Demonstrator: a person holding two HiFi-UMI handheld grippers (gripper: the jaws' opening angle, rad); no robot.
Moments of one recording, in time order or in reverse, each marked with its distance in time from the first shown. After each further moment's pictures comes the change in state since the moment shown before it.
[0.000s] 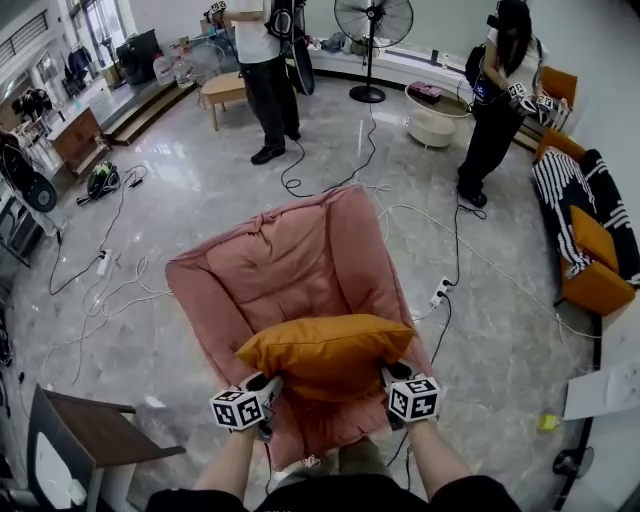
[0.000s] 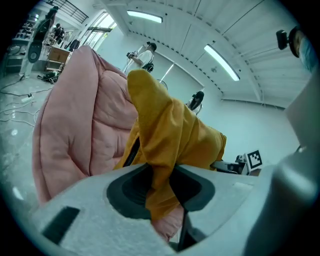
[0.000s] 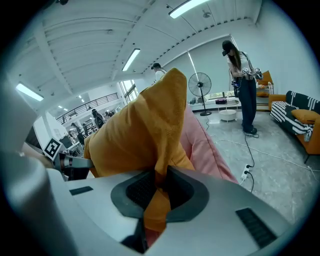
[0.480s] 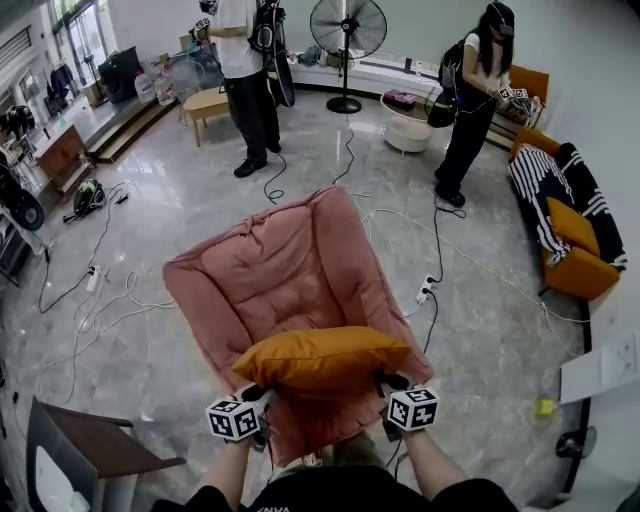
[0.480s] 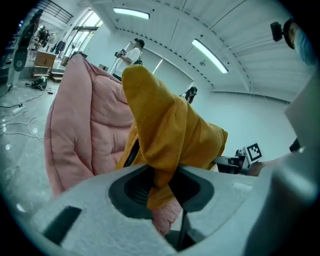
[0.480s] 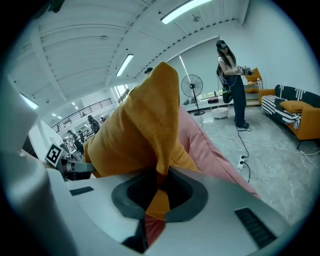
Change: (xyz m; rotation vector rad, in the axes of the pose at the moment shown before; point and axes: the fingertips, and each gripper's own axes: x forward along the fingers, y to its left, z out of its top) left arm -0.048 -0.017 -0.023 0.108 0.054 -0.061; right arm -0.061 0.036 -0.031 0.082 -0.031 -0.045
